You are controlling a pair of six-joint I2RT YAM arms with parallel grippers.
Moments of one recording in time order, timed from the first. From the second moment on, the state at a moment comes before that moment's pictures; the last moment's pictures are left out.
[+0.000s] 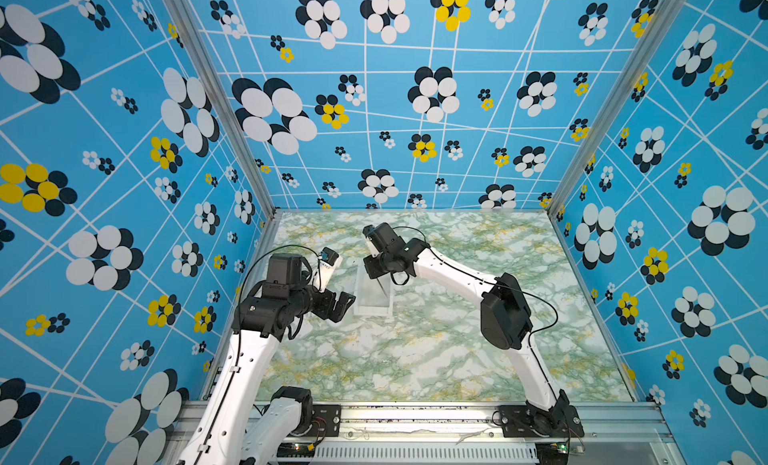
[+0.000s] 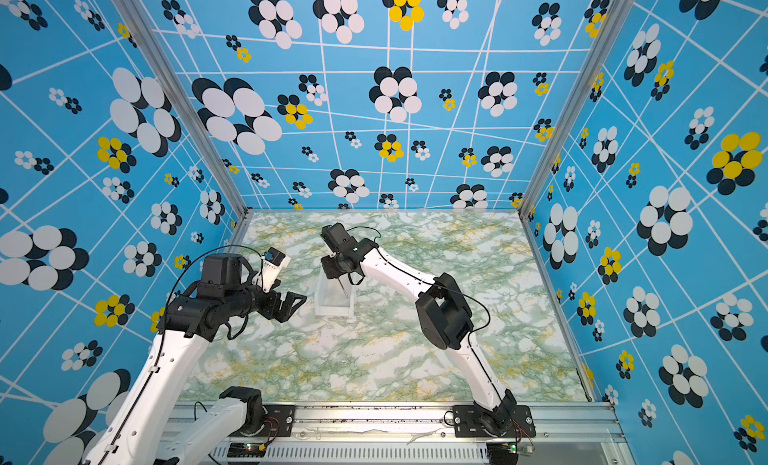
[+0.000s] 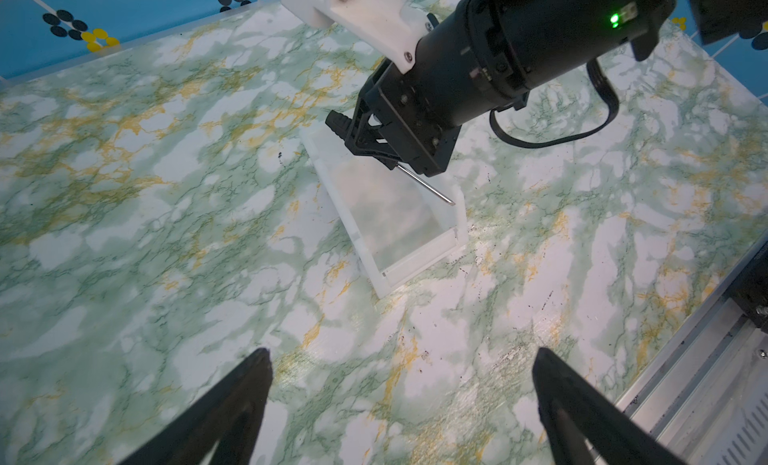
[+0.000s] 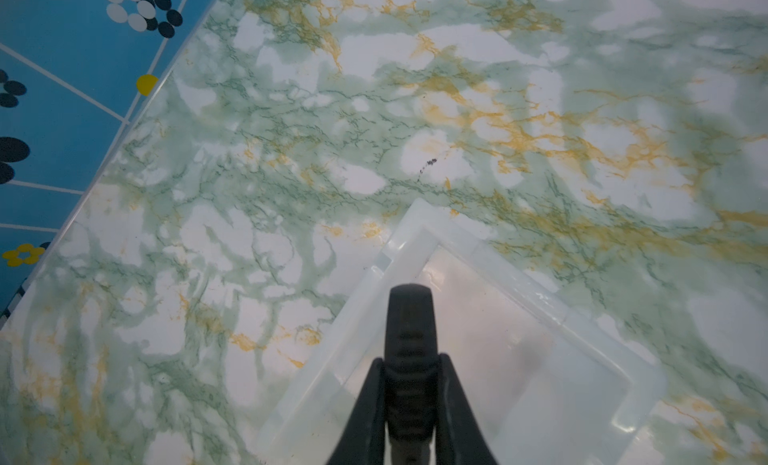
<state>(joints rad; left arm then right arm) -0.12 0.93 1.02 -0.90 0.42 0.25 0.84 2.29 2.05 -0.62 -0.02 0.31</state>
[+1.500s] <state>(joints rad) -0.09 0.91 1.02 -0.90 0.48 0.24 0.84 2.44 2.08 -0.57 -0.01 0.38</state>
